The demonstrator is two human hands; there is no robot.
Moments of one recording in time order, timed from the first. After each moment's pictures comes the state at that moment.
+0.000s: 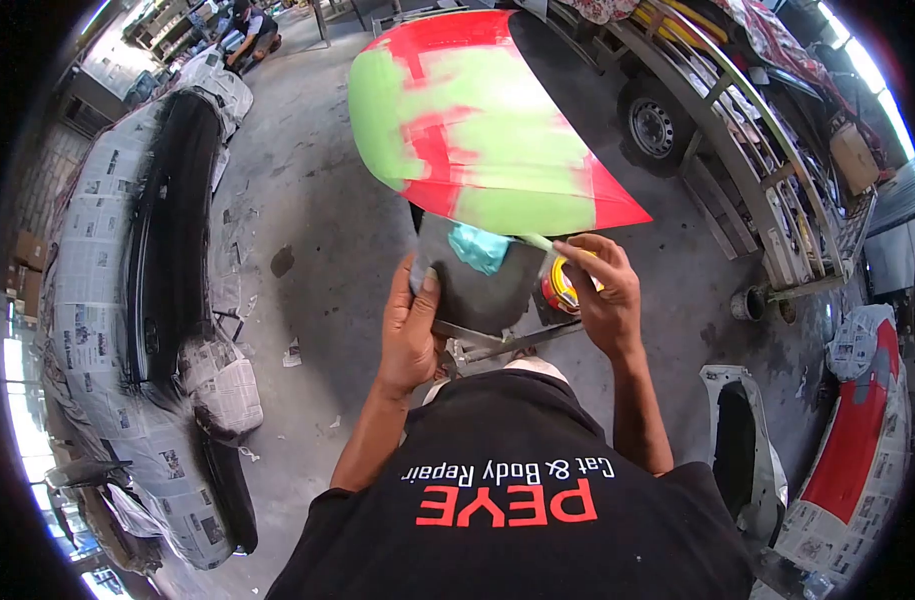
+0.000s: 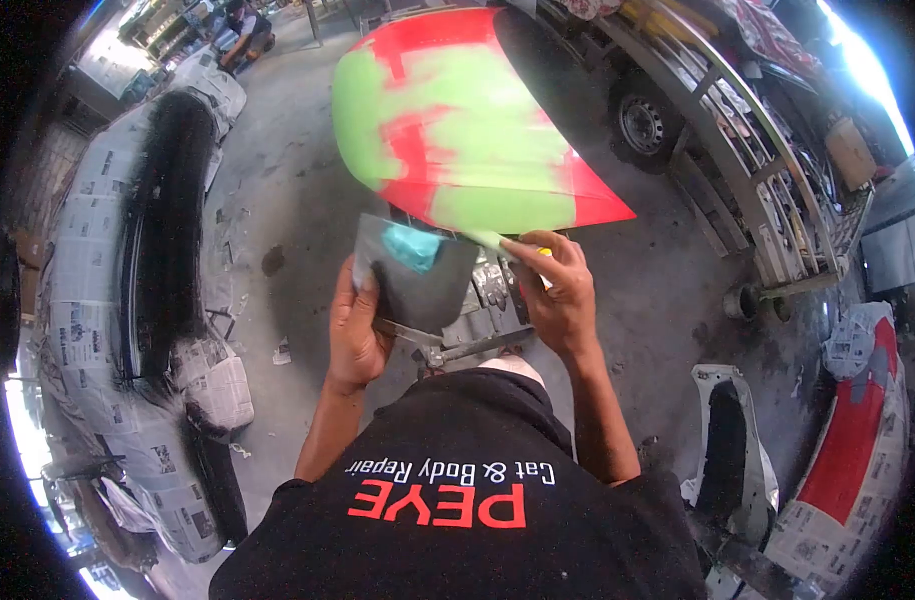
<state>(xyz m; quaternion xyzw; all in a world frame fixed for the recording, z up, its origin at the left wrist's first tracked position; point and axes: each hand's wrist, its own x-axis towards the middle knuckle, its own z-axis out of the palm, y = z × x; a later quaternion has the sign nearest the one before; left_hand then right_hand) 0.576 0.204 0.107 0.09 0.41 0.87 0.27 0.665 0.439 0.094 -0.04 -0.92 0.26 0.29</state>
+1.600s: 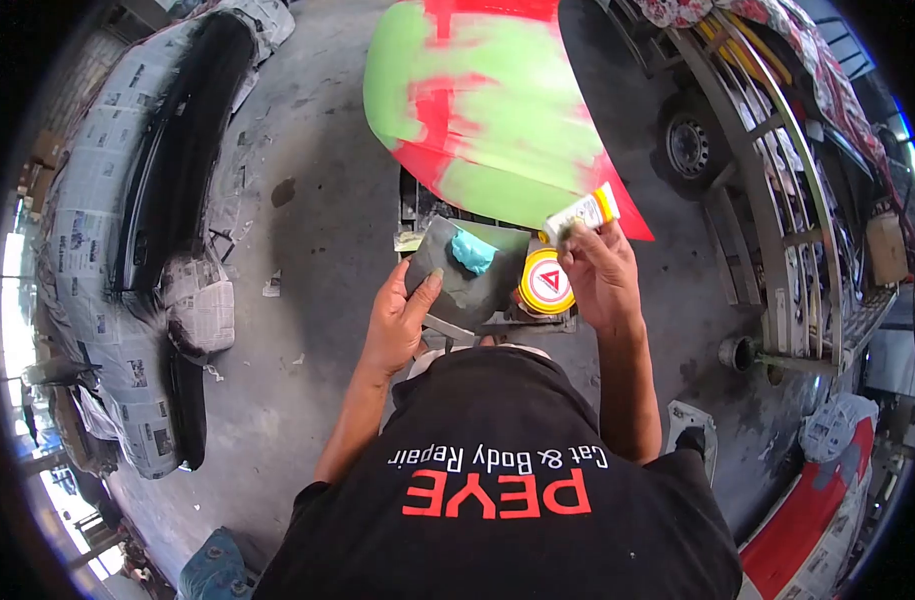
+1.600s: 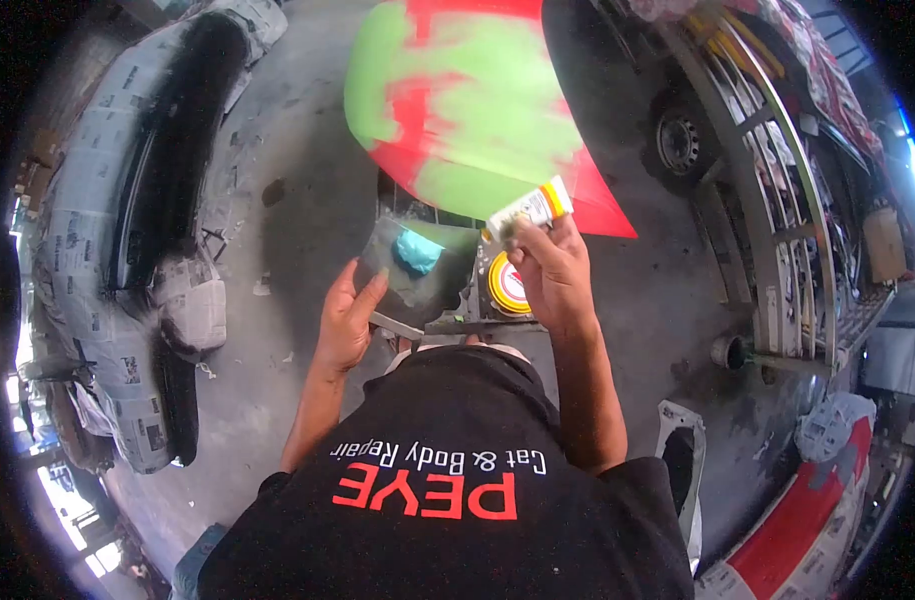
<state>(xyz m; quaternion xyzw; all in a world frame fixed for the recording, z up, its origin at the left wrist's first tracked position) 0.612 0.271 0.068 0.03 0.57 0.79 0.22 0.634 0.542 0.062 -0.09 -0.38 0.92 0.07</state>
